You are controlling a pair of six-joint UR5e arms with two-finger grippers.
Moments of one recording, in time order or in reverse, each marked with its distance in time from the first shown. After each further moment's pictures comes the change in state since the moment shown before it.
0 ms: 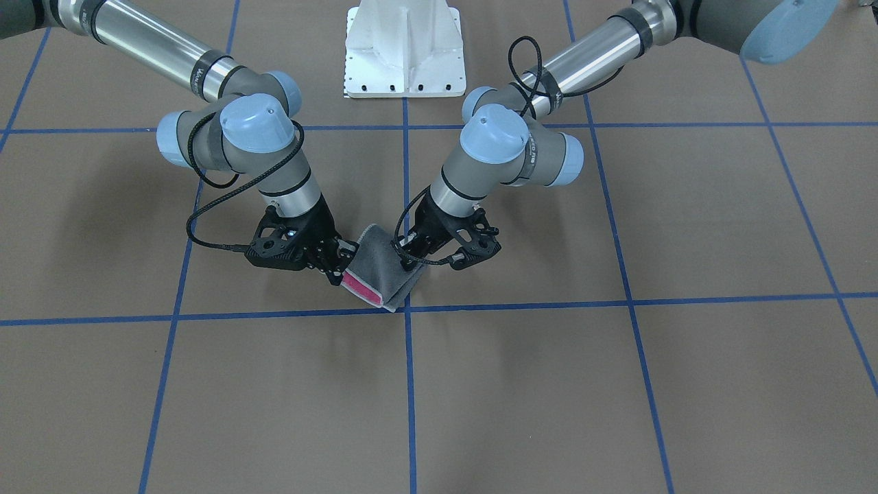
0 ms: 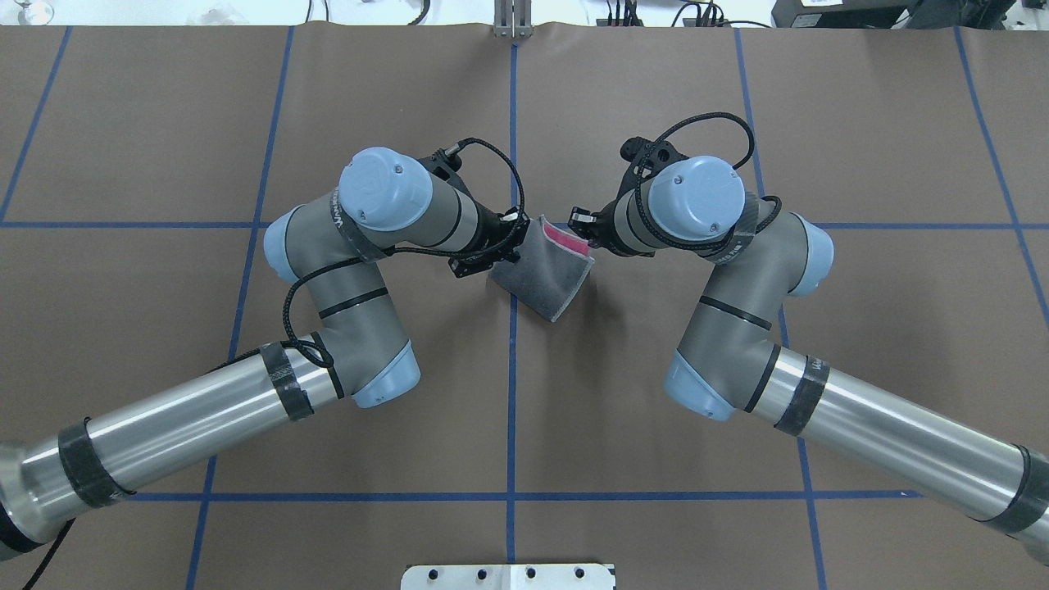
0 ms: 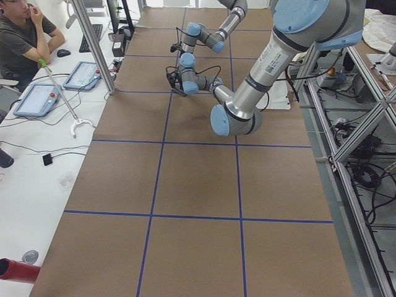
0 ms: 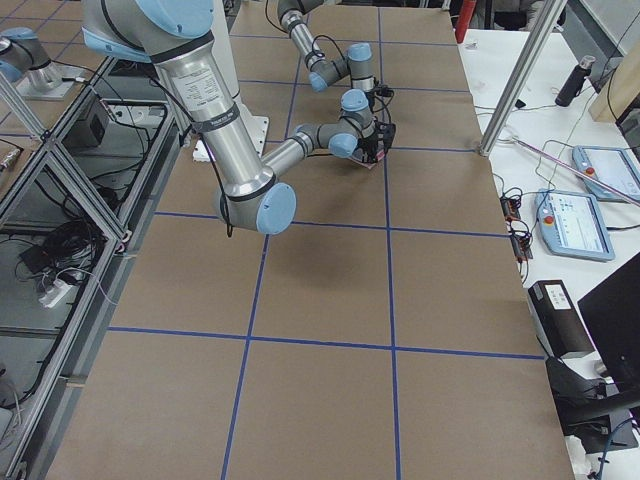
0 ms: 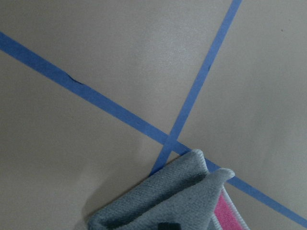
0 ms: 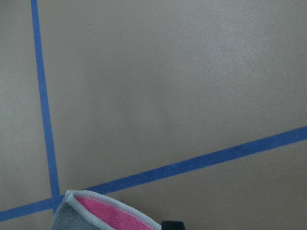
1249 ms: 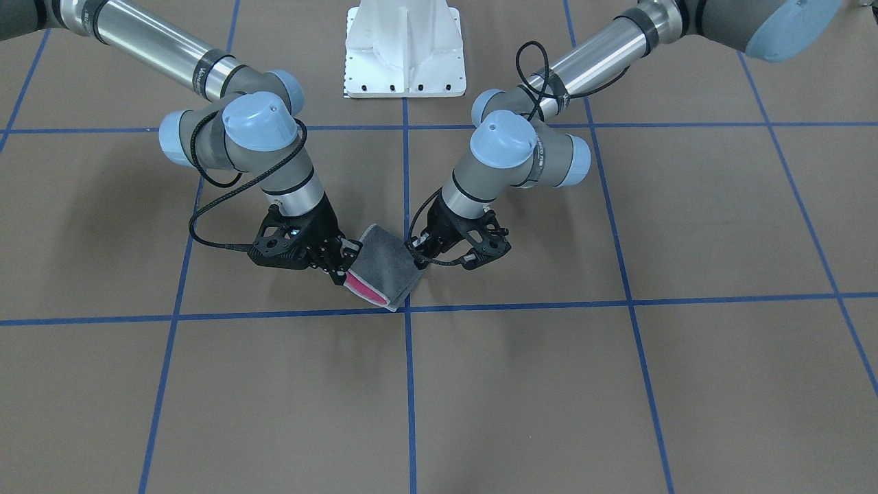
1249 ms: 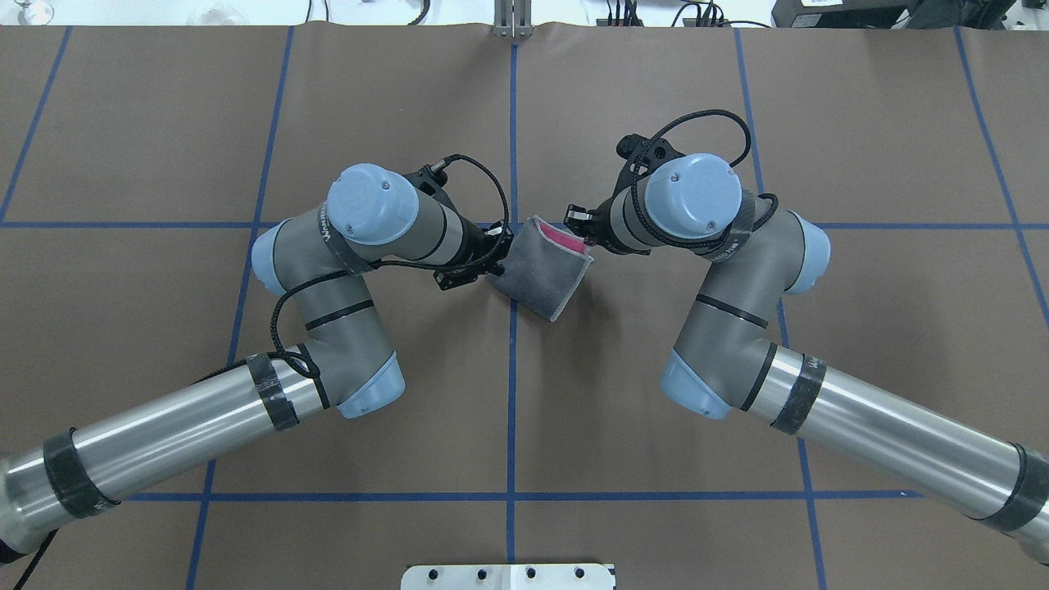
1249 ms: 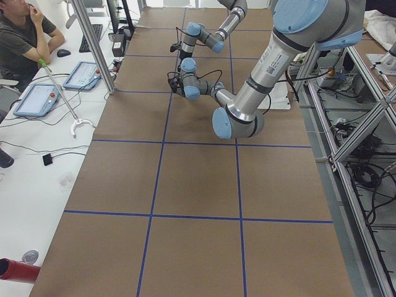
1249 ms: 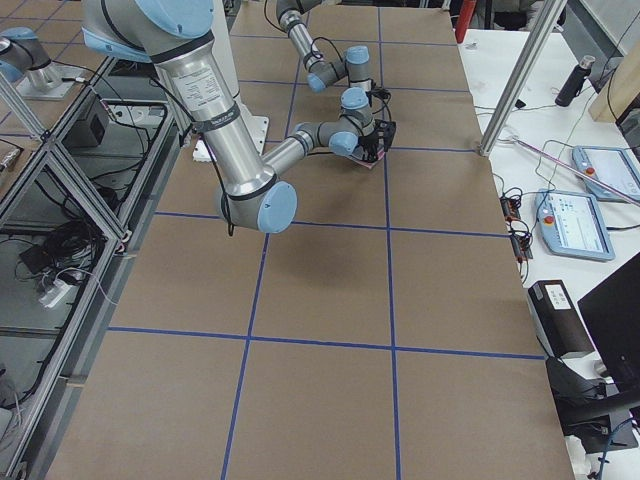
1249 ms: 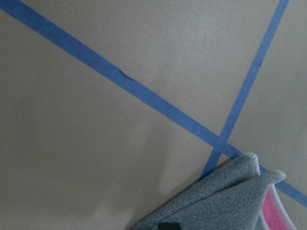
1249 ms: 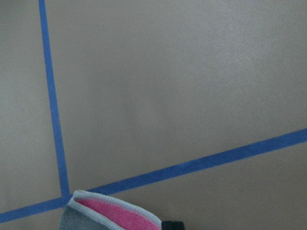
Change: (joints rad) left arm 0.006 0.046 -0.019 -0.001 -0.002 0.000; right arm 0.000 0.009 0.000 0.000 -0.001 0.003
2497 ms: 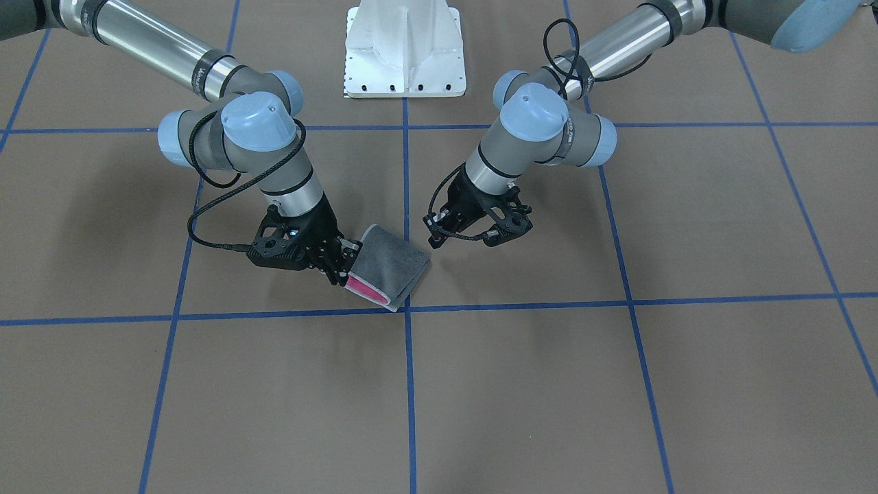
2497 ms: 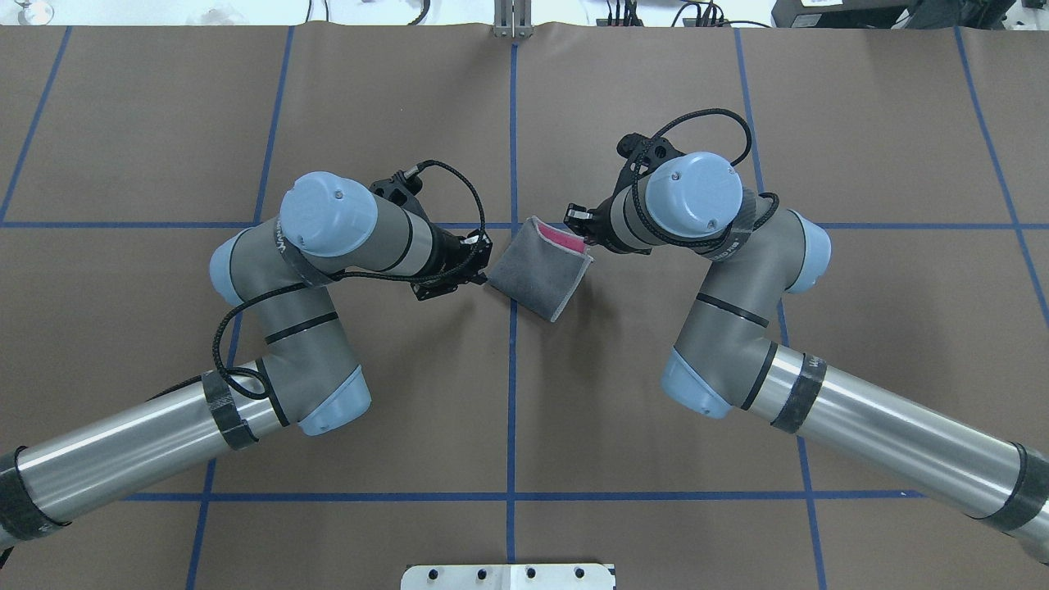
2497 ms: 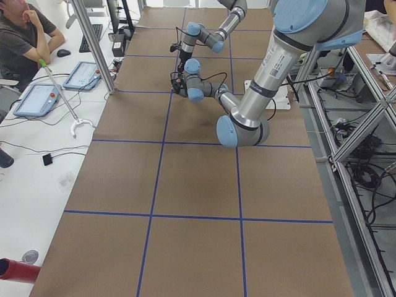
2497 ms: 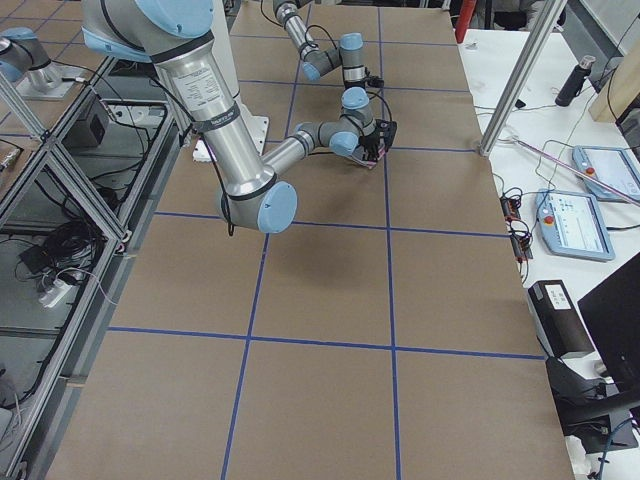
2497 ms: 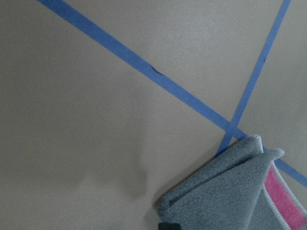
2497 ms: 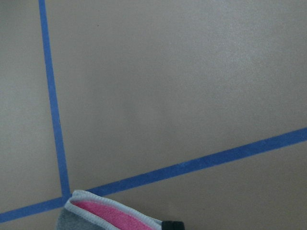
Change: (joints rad) left arm -0.006 0.107 -0.168 0.014 -0.031 0.000; right arm 0.006 0.000 0.000 0.002 0.004 0.005
